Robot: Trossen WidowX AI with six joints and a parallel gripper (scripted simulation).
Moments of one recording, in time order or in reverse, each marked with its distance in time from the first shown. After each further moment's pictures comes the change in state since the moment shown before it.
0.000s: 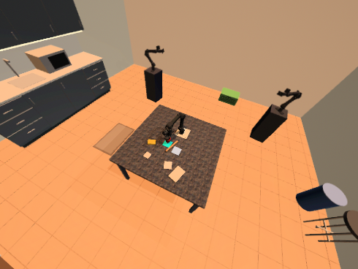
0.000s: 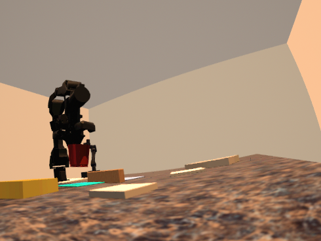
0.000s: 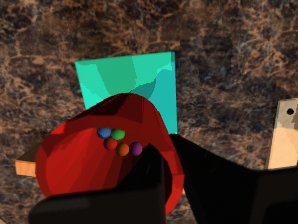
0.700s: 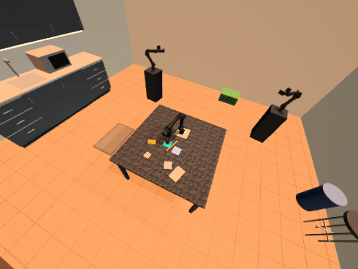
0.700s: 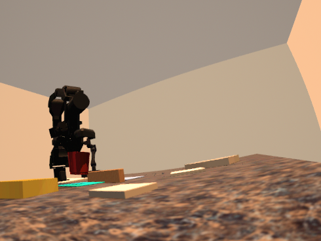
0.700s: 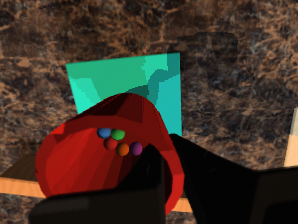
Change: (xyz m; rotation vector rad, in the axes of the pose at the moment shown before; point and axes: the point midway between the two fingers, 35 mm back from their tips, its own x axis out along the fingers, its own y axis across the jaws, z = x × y) arm 0.024 0.000 0.002 0.000 -0.001 0.000
